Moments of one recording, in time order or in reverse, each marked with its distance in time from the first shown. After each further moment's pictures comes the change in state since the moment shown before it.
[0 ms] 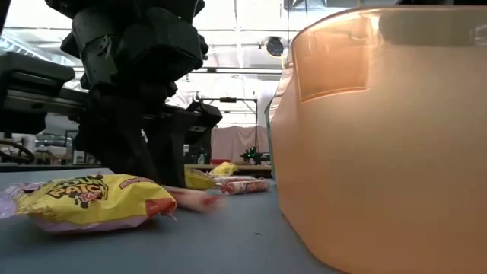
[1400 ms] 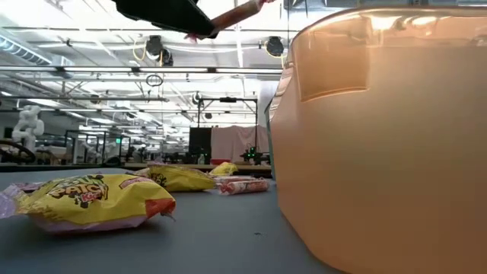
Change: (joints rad) left arm -0.117 -0.362 0.021 -0.031 -0.482 -0.098; right arm -0.062 0.013 0.000 0.471 0.540 -0.571
